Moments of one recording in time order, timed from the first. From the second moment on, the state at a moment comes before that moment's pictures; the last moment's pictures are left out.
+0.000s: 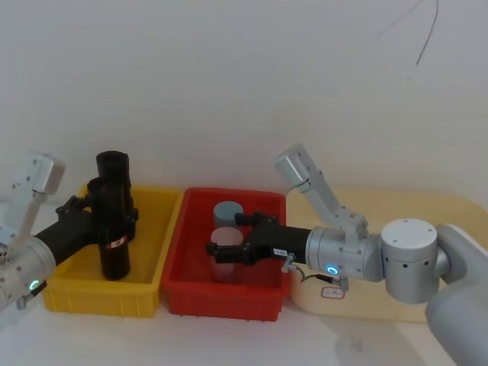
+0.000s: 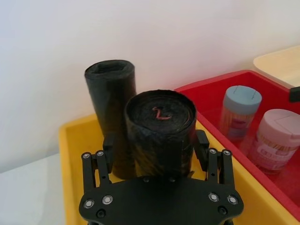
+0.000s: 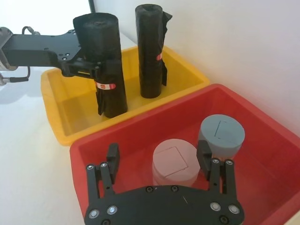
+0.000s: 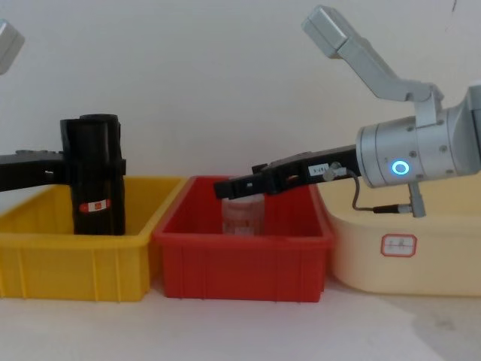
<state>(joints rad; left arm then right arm) -0.48 0.37 0.26 -1.26 -0.36 0.13 -0.39 0.81 0.23 -0.66 -0.99 0.40 0.23 0.67</state>
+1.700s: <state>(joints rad) -0.54 0.37 0.29 -1.18 -0.38 0.10 -0.46 0.89 0.17 -0.67 -0.82 0.33 0.22 0.72</state>
